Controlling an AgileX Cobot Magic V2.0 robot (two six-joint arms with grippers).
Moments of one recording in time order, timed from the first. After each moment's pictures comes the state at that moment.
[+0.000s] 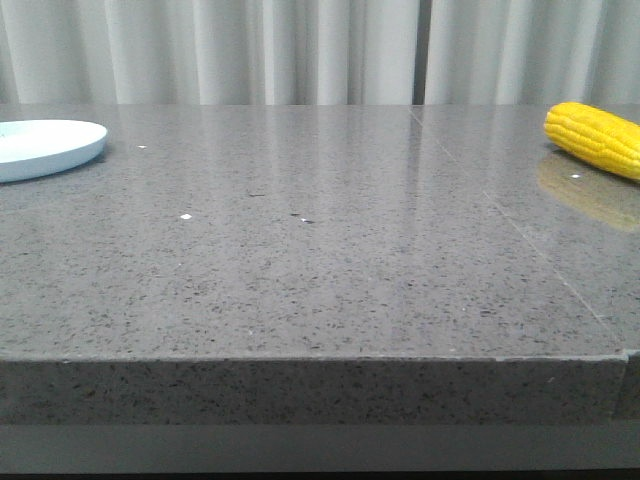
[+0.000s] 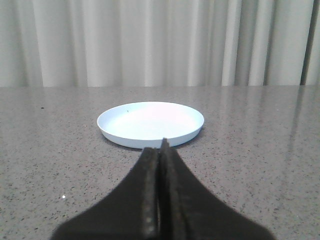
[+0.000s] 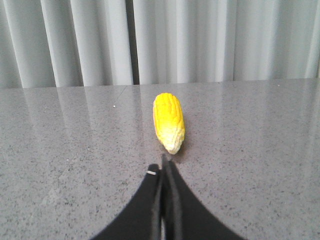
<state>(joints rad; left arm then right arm) -0.05 -0.01 0.01 -0.01 0.02 0.03 0.00 -0.01 0.01 0.01 -0.01 0.10</state>
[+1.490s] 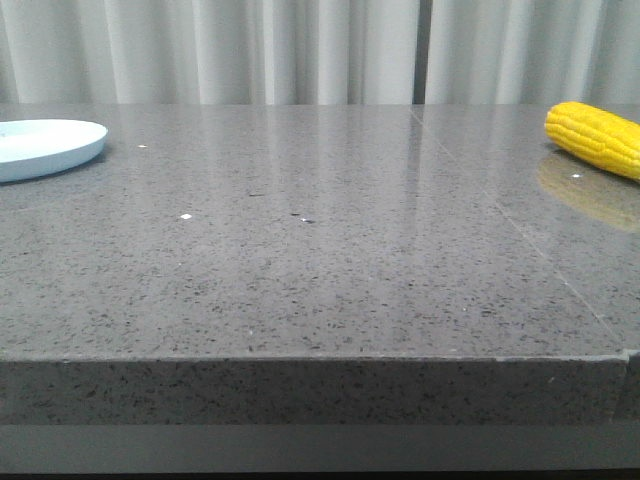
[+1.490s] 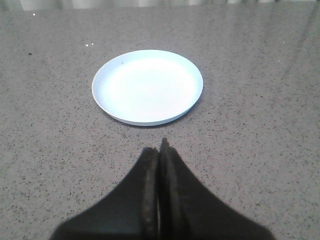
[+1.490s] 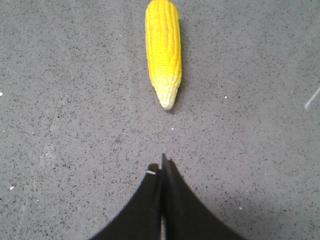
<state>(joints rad) -0.05 0.60 -0.71 0.01 0.63 0.03 0.00 0.69 -0.73 -0.01 0.68 0.05</state>
